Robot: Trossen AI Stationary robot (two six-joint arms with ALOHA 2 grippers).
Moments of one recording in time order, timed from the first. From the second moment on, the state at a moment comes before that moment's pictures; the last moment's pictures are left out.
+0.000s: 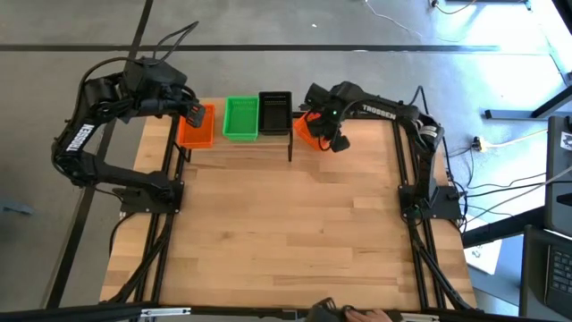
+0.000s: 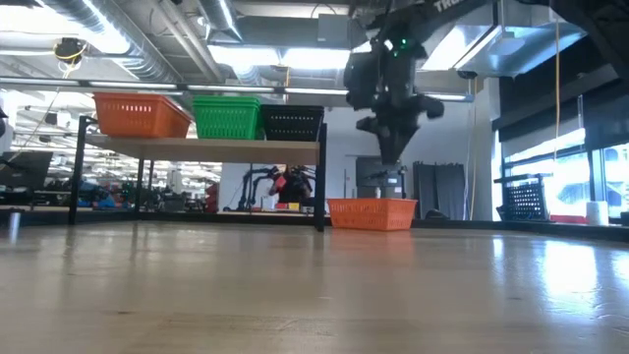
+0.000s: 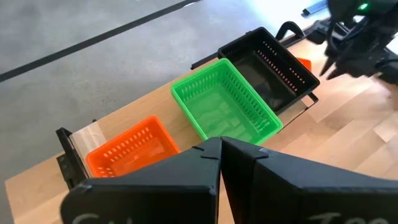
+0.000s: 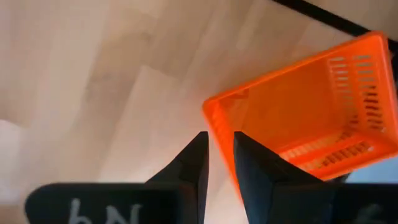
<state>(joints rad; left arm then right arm) 0.50 1.16 1.83 -1.38 -0.33 -0.42 -0.55 1.95 1.74 -1.24 -0.10 -0.96</state>
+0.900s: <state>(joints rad) 0.50 1.16 1.83 -1.38 -0.33 -0.44 -0.57 1.95 1.51 -1.01 0.00 -1.15</state>
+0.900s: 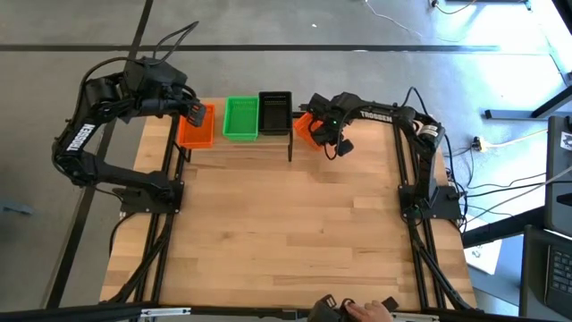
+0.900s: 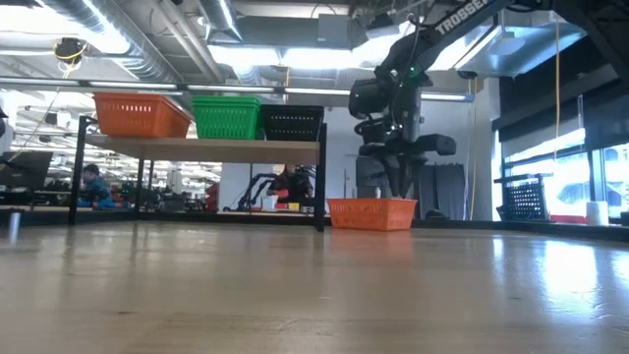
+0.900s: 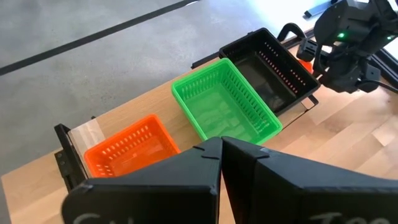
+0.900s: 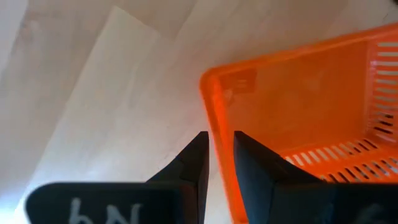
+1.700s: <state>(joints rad) 0.50 1.16 1.83 -1.38 -0.33 -0.46 -0.60 2.04 1.51 -0.95 0.00 -1.15</state>
